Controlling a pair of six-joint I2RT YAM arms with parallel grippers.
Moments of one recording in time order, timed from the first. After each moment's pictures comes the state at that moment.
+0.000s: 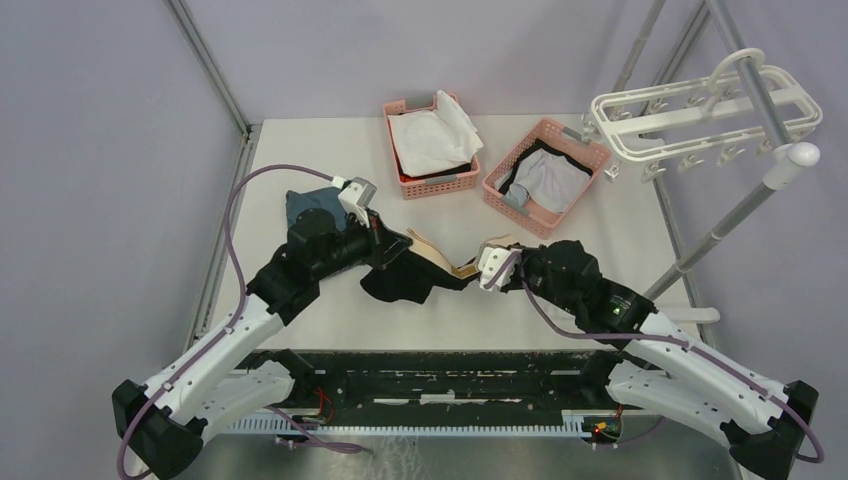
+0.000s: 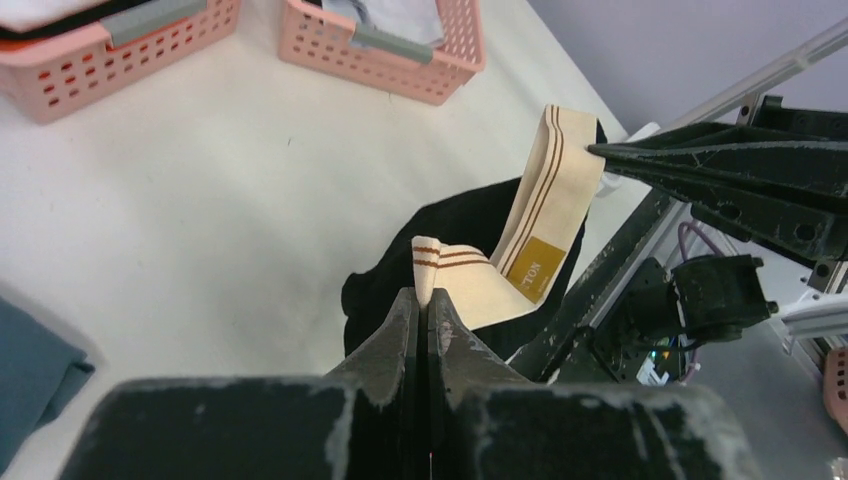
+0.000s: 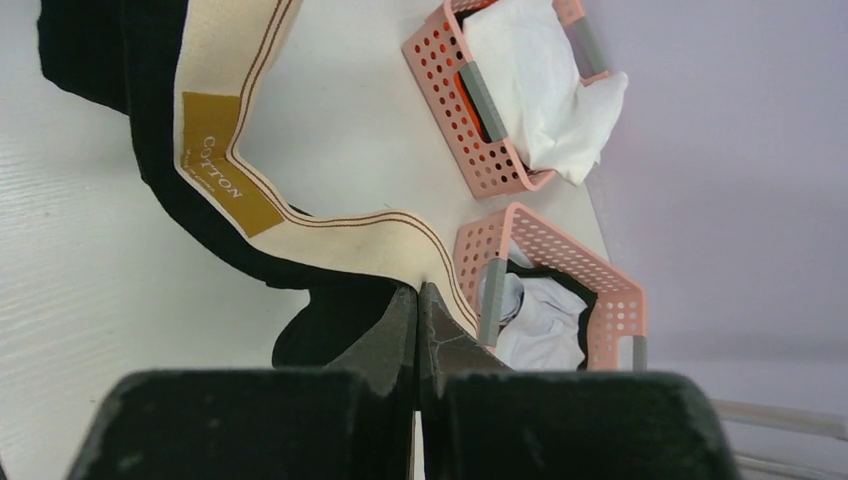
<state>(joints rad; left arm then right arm) -0.62 0.87 0.78 -0.18 0.27 -0.40 0.86 0.78 0.71 -0.28 0.05 -0.74</state>
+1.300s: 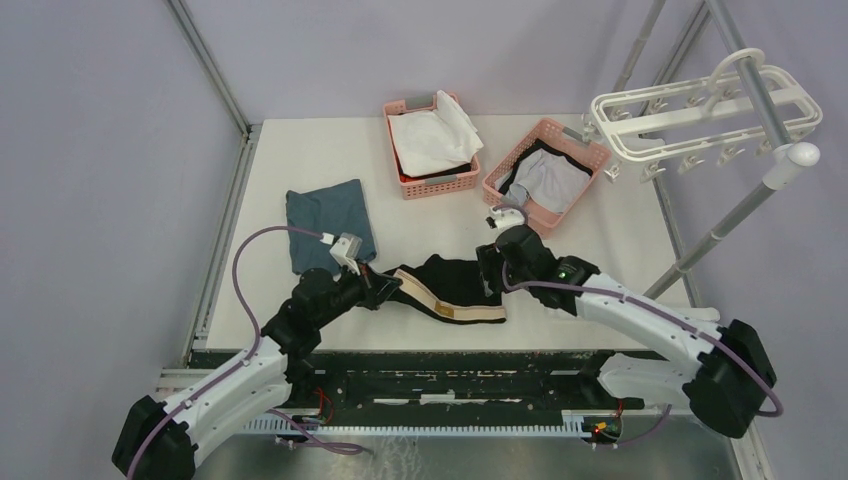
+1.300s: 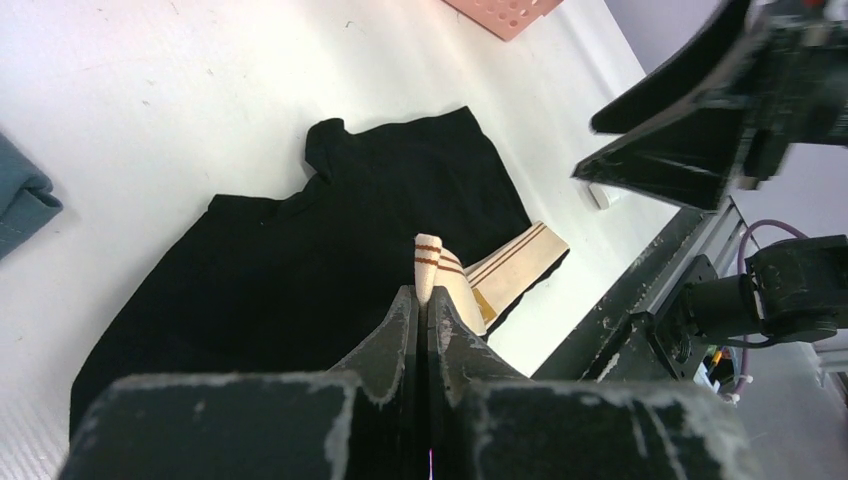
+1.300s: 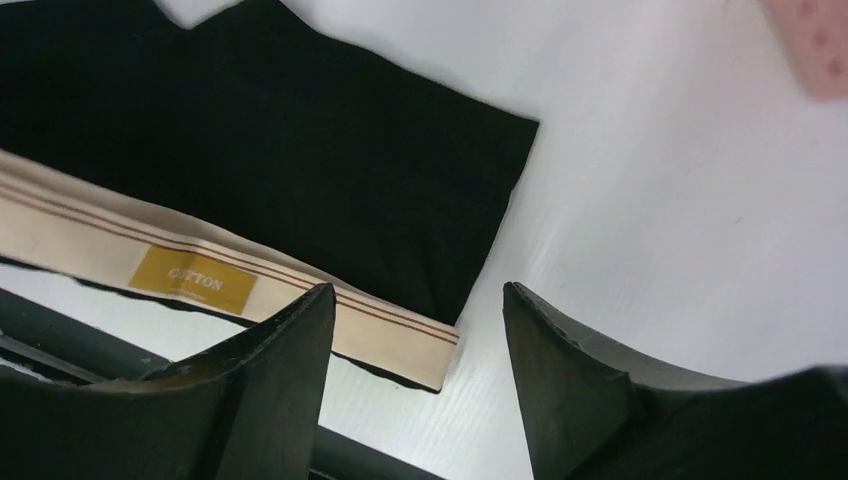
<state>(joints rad) -0.62 0.69 0.21 0.23 0.18 -0.55 0.81 1.09 0.75 -0.44 0.25 0.33</state>
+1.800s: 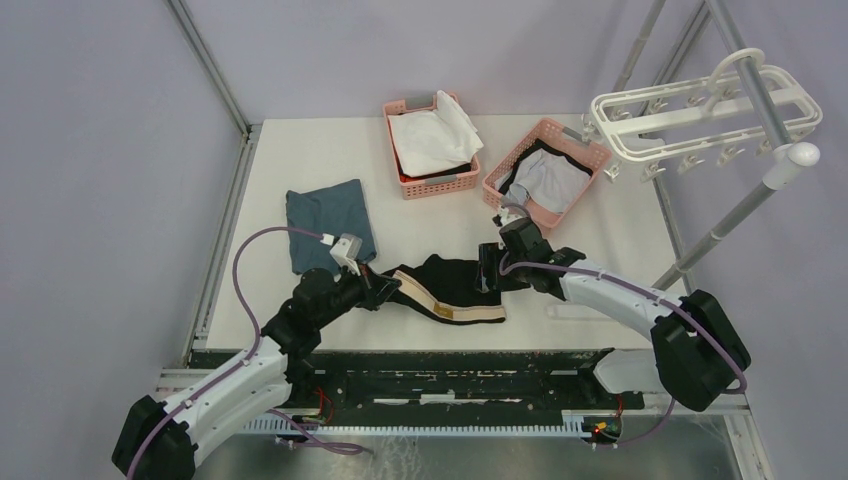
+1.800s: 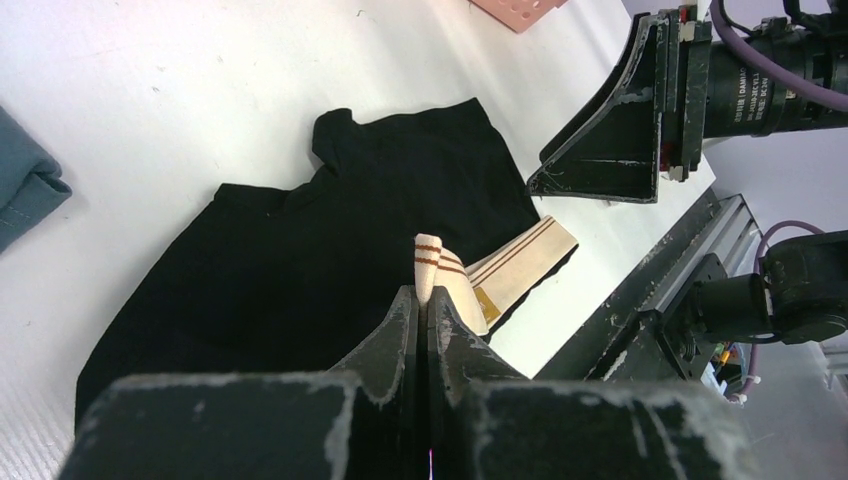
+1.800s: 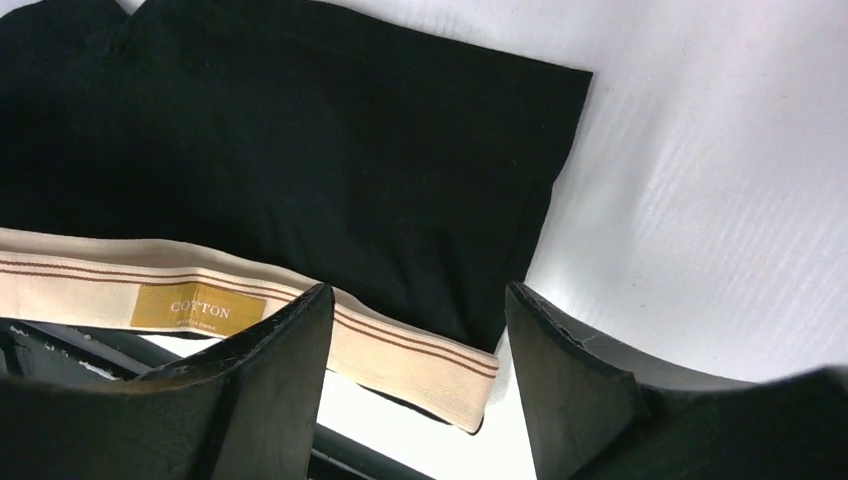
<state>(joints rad) -0.62 0.68 0.21 0.21 0.17 -0.55 0.62 1.31 0.71 -0.33 -0.04 0.49</state>
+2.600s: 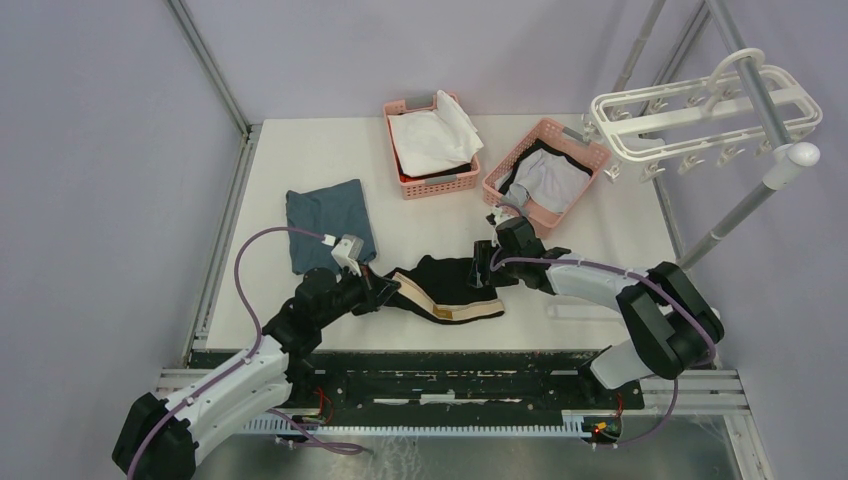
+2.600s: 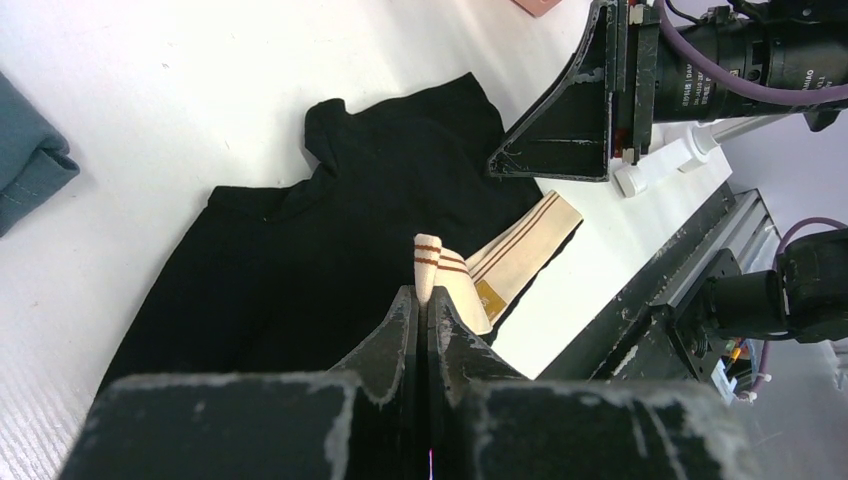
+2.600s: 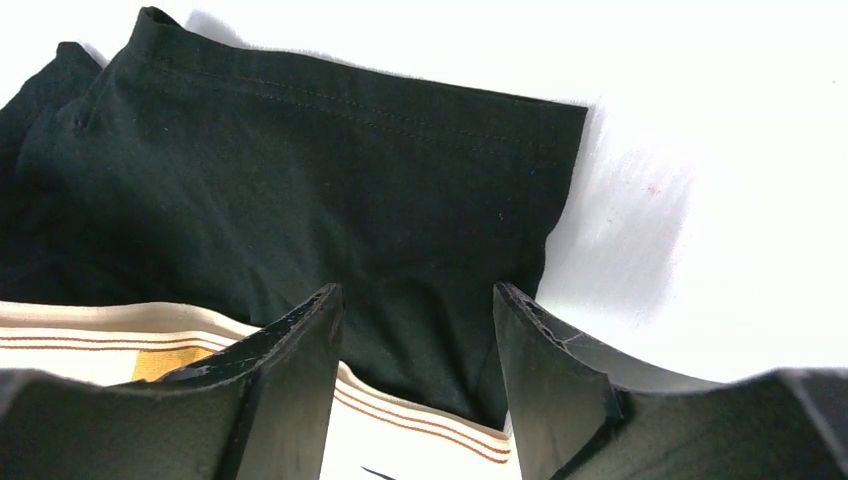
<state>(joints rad) -0.62 0.70 0.21 0.20 0.17 -0.55 0.59 1.49 0.66 -0.06 -0.14 0.48</state>
